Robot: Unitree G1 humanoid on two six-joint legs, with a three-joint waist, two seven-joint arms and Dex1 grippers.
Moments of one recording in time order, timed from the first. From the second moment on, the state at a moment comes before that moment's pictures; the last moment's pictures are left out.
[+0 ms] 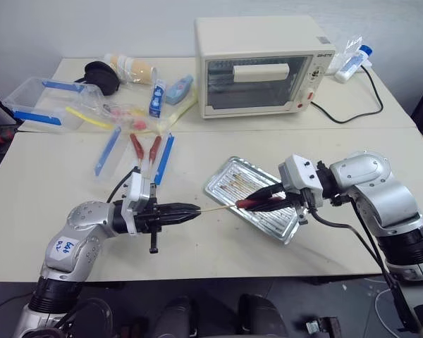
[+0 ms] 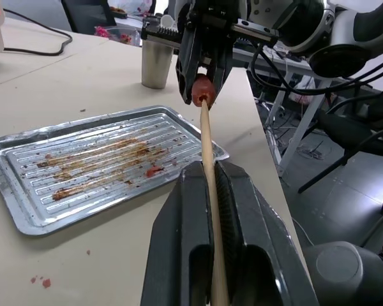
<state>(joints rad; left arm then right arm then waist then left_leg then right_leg) -0.26 0.59 0.01 -0.22 -0.61 0.35 -1.12 -0.64 -0.74 0.20 -0.14 0.36 0.32 1.42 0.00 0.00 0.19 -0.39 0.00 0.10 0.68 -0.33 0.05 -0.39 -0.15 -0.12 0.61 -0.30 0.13</state>
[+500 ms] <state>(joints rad) -0.31 0.55 -0.03 -0.17 -0.56 0.33 -1.14 -0.69 -0.71 0.25 -0.14 0.33 0.35 1.41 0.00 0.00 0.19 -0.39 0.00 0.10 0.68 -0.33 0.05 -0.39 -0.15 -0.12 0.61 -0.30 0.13</state>
